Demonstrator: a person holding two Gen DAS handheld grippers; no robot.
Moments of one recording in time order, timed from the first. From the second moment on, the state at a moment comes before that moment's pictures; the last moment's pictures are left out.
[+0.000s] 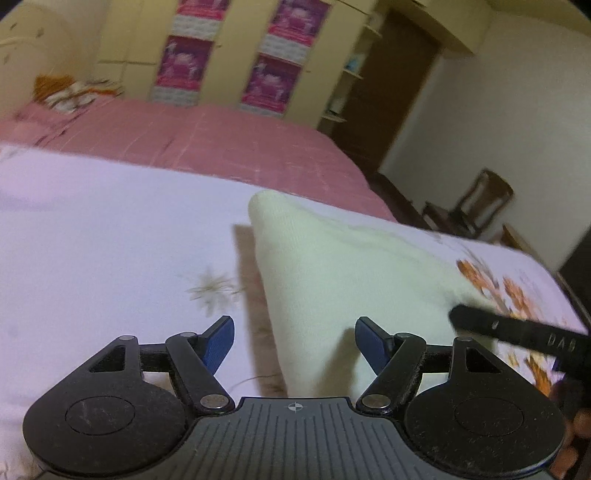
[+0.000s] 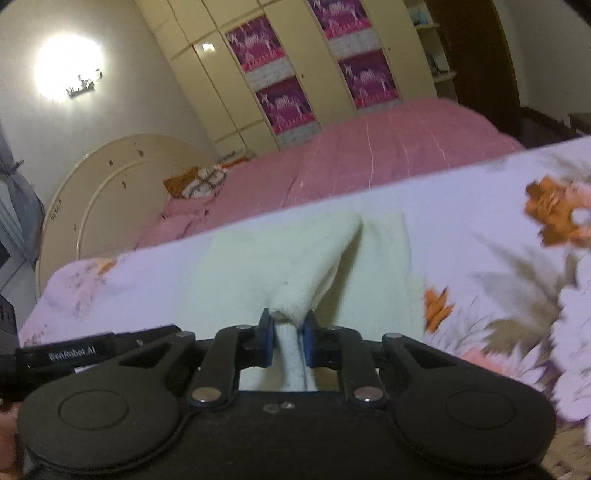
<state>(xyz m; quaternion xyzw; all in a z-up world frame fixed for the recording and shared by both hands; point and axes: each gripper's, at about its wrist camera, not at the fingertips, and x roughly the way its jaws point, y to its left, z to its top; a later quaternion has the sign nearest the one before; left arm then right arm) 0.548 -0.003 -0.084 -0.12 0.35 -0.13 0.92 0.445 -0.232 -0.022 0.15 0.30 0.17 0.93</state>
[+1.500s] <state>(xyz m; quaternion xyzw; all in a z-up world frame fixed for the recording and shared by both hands) 0.614 -0.011 -0.098 -0.16 0.36 -0.09 0.91 0.516 -0.279 -0.058 0.20 0.32 0.14 0.92</state>
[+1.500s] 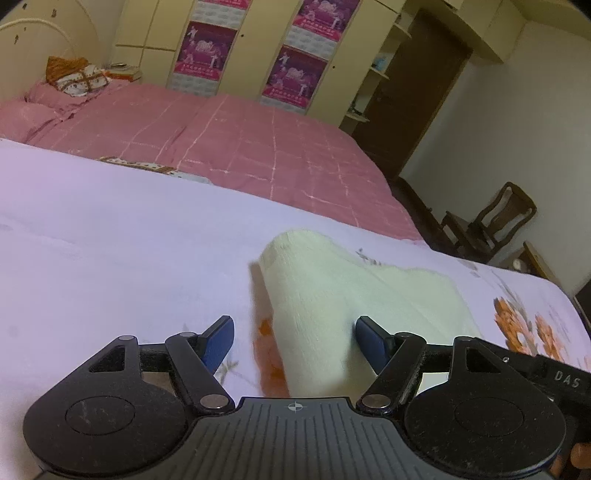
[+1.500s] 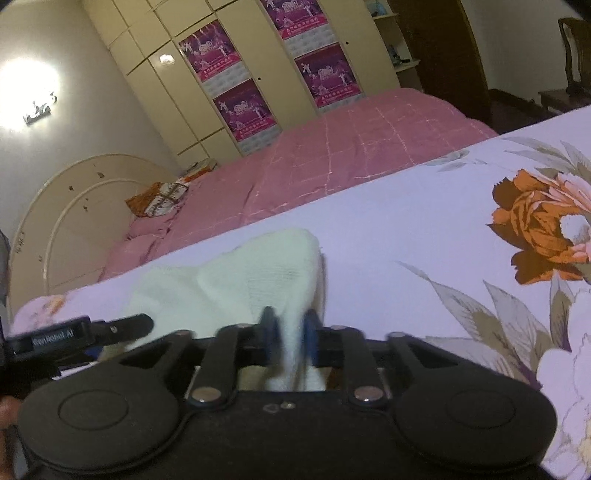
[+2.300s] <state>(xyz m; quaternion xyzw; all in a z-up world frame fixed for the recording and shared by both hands) 0.496 -0.003 -0.109 -0.16 0.39 -0.13 0.90 0.432 -0.299 -0.066 0.26 0.37 0.20 0.87</state>
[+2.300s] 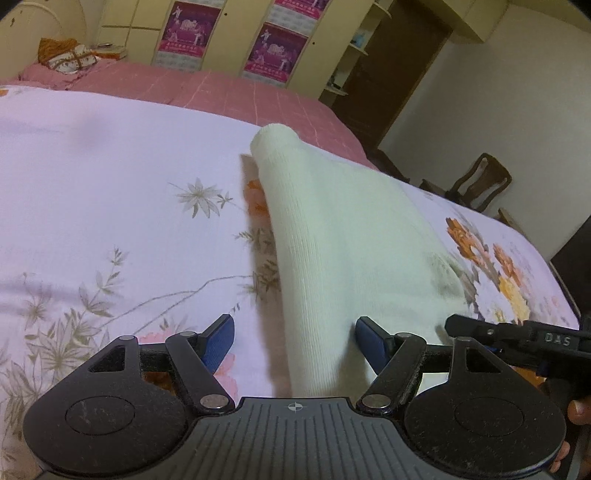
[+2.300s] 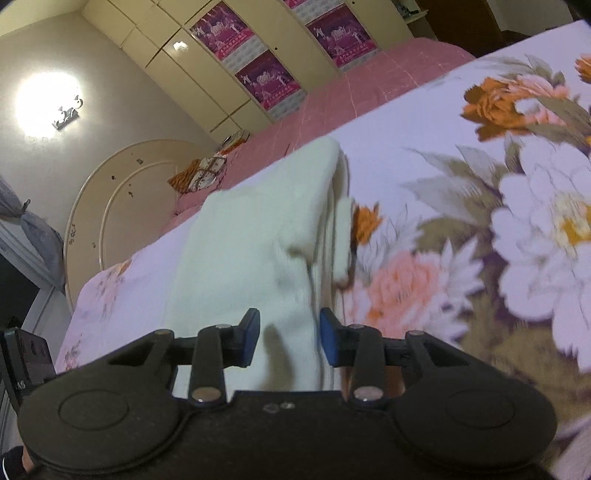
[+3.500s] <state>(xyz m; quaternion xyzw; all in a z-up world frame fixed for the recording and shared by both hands) 0.464 0.026 -0.082 -0.19 0.35 -0.16 0.90 0.390 -0.295 -0.042 0.15 0.37 0.15 0.90</state>
